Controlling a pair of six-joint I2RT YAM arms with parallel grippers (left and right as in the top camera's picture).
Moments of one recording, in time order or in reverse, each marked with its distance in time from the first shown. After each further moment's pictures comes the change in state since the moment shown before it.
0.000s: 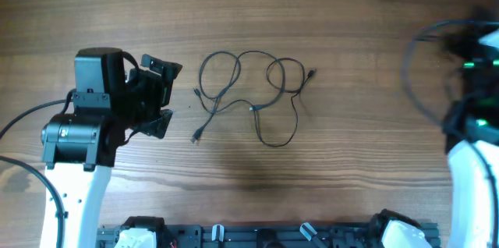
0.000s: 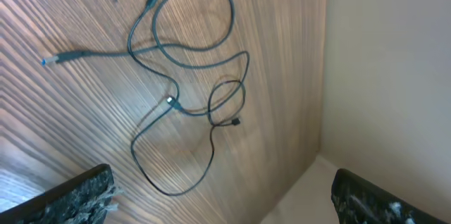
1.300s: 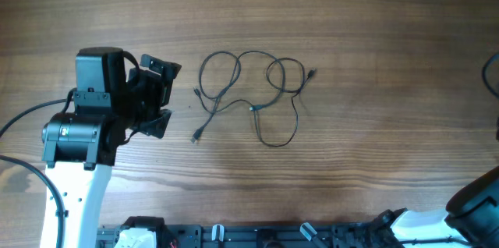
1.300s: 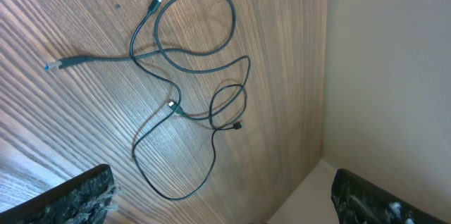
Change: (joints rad) left arm 0.000 0.003 0.000 0.000 -0.015 0.003; right arm -0.418 0.452 0.077 0.087 -0.031 0.001
